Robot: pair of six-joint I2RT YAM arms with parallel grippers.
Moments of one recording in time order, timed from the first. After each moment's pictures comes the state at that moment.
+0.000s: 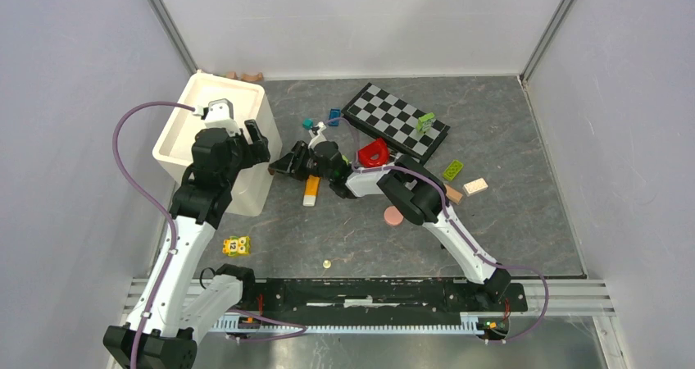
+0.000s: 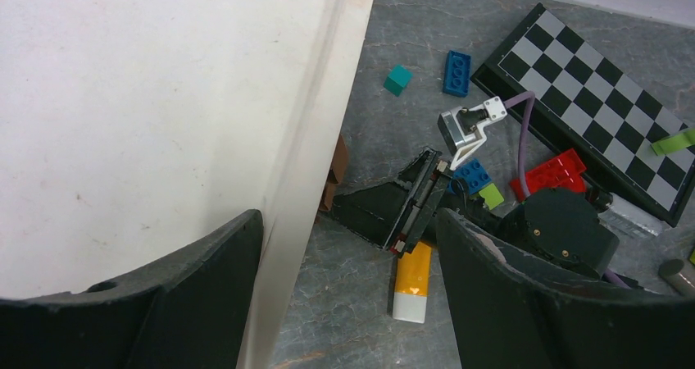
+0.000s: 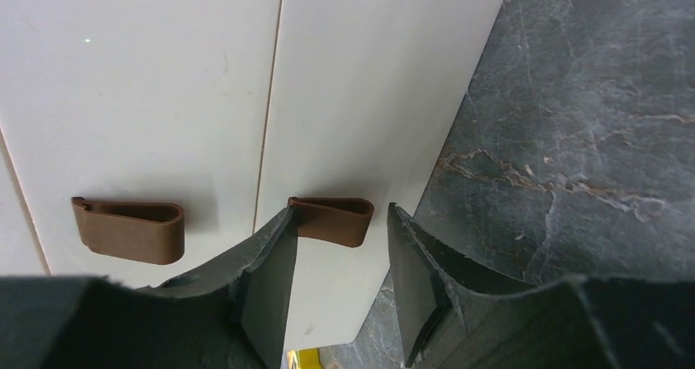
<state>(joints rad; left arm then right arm) -0.20 0.88 0.94 -0.44 -0.18 -0.26 0.88 2.52 1.63 0.70 -0.21 1.18</state>
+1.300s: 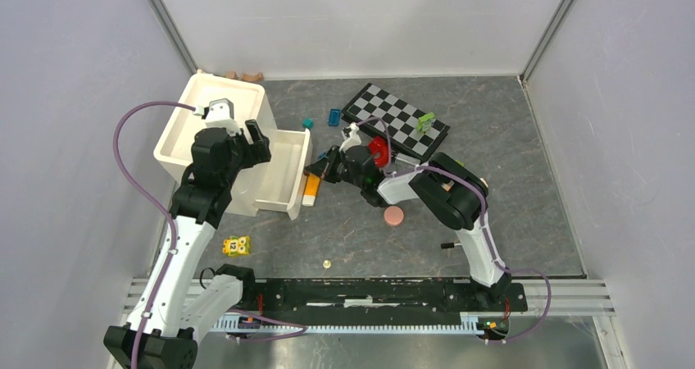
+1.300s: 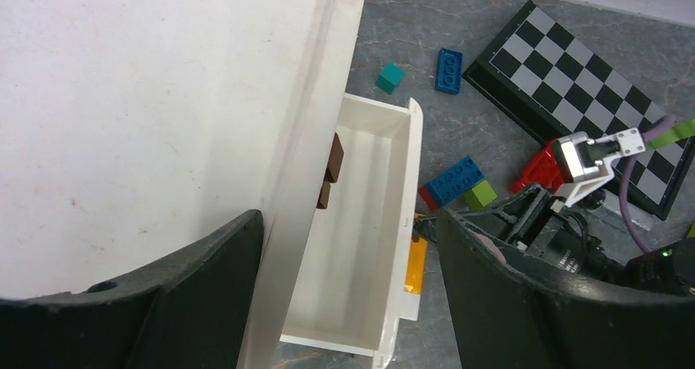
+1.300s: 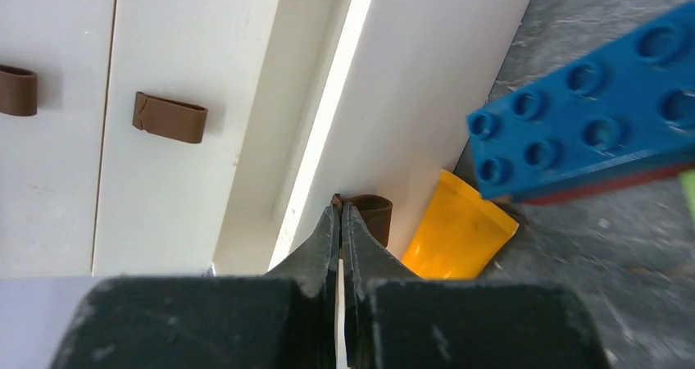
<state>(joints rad) -0.19 0.88 0.94 -0.44 -0.15 -0.26 0.83 2.19 1.16 0.80 -0.11 1.00</state>
